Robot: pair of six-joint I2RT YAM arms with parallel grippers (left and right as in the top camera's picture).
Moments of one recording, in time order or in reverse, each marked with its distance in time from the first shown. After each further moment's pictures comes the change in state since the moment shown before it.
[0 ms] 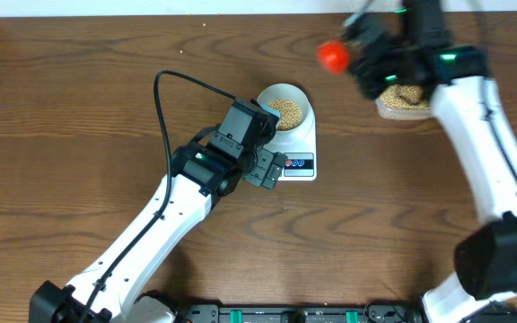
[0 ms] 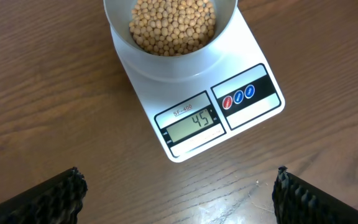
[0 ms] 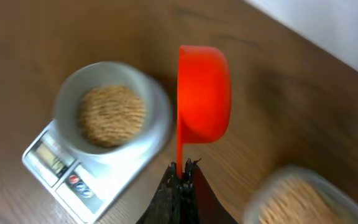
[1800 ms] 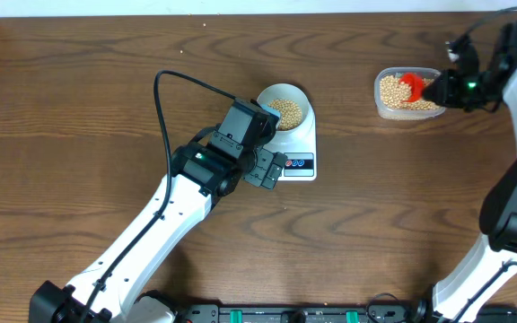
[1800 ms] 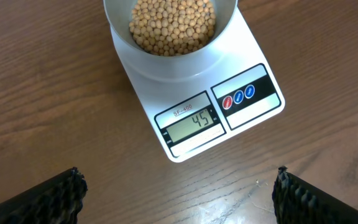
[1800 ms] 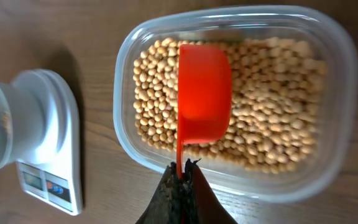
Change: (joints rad) left arm 0.000 0.000 0.000 0.000 0.000 0.000; right arm -0.431 0.252 0.001 -0.121 -0.215 0.222
